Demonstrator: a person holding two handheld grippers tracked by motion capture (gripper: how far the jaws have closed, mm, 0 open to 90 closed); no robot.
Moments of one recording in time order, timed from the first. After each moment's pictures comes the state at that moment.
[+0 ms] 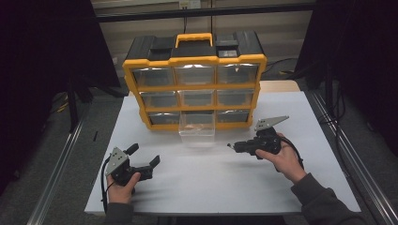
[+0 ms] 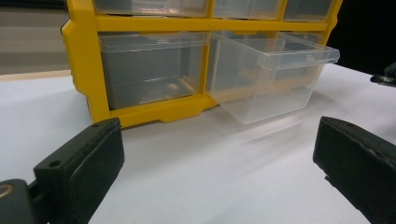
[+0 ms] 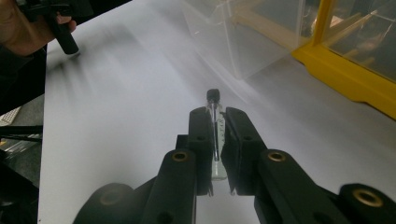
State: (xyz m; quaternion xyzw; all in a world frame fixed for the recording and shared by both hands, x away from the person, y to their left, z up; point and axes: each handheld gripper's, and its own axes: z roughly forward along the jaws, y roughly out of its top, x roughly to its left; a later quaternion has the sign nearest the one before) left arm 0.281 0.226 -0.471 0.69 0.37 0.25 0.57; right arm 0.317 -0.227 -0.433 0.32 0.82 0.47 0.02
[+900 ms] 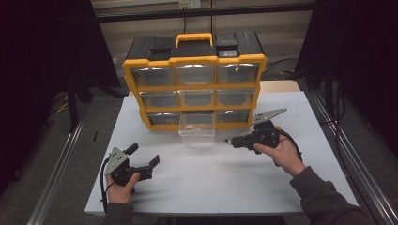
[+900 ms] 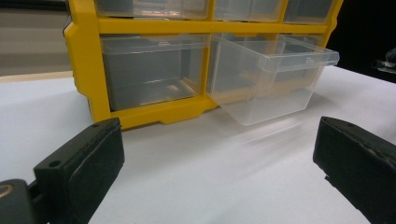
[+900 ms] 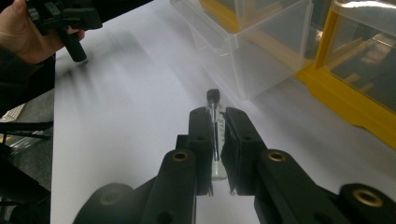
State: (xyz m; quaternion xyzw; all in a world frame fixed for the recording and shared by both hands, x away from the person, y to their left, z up) left arm 0.281 0.228 -0.471 0.68 0.37 0.24 0.58; right arm 0.326 -0.220 -0.413 0.30 0.83 0.47 0.02
